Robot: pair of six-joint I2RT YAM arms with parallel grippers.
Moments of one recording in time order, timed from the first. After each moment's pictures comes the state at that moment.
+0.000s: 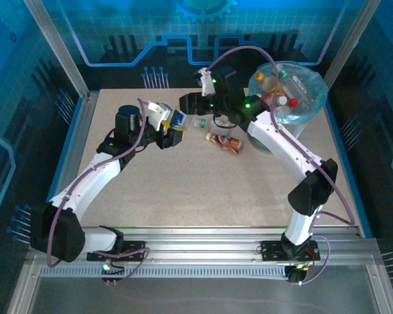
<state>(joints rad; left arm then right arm) -0.27 1.30 1.01 -0.09 0.57 0.05 0.61 1.79 1.88 -0.58 -0.26 0.42</state>
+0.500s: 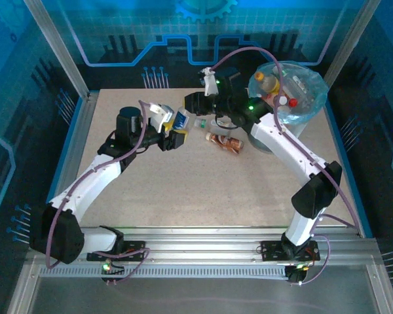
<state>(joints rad) -0.29 1.29 1.00 -0.07 0.60 0.05 0.61 1.74 1.83 -0.54 -0.27 0.44</state>
